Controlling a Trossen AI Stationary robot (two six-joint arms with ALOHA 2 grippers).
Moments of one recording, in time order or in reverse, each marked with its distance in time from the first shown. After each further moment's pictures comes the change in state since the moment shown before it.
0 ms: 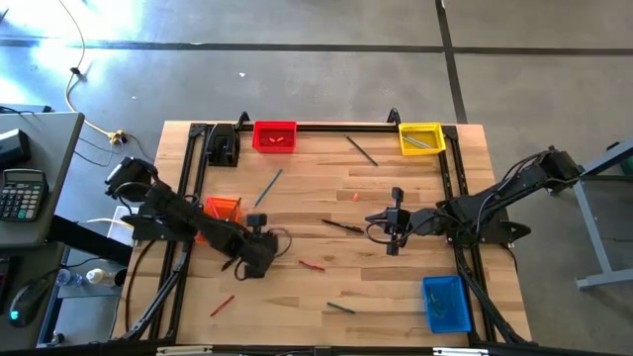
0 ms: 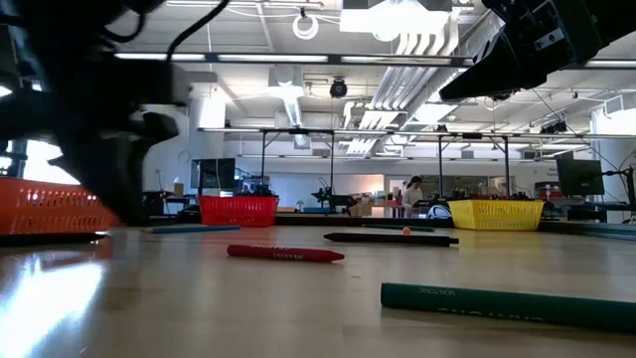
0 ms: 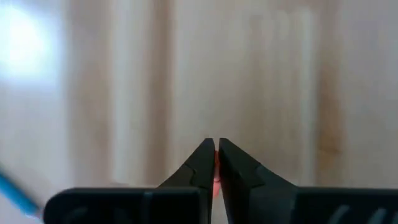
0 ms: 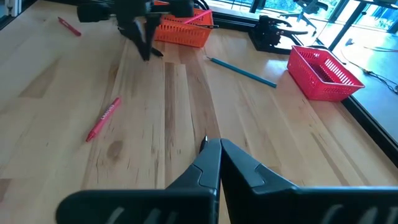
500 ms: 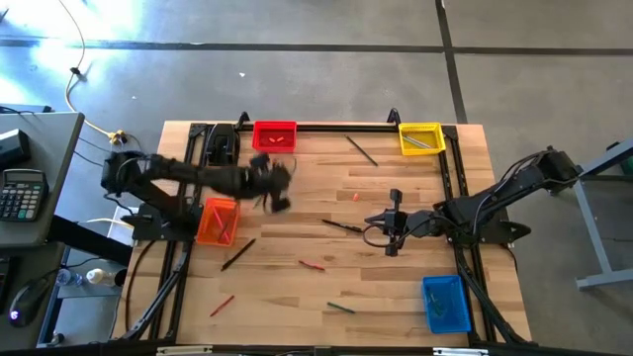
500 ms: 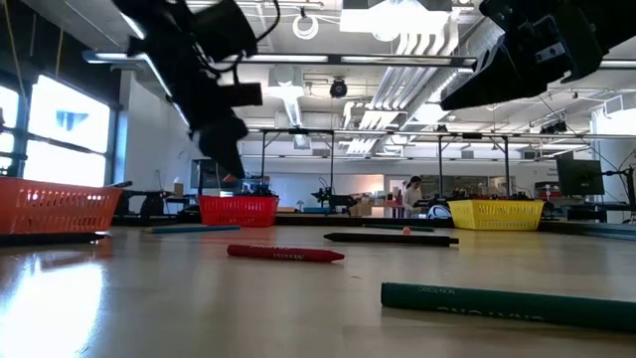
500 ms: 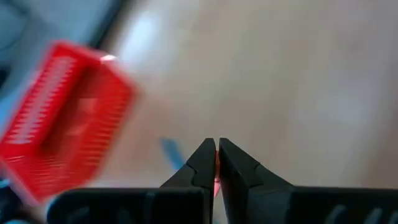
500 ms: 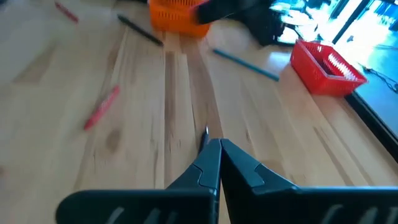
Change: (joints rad) left arm 0.589 -0.090 0.031 0.180 -0.155 0.293; right arm 0.000 0.034 -0.001 -0.007 -0.001 -0.008
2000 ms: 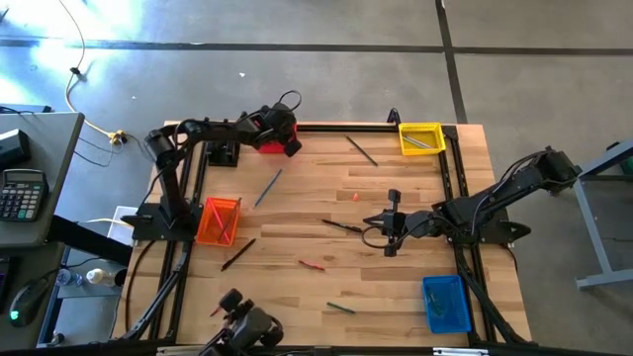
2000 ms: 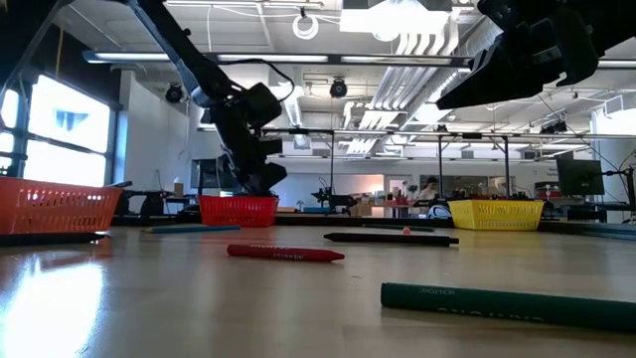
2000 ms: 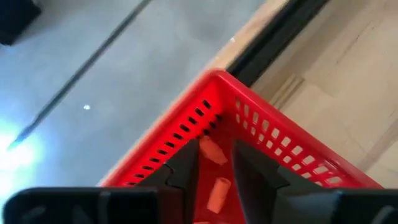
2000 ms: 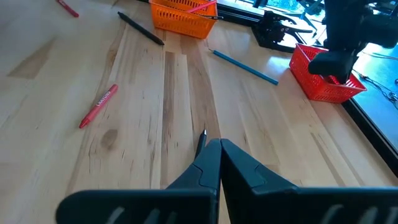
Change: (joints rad) left arm 0.555 0.385 0.295 0.216 0.190 0.218; right arm -0.002 0.020 0.000 0.033 0.001 -0.045
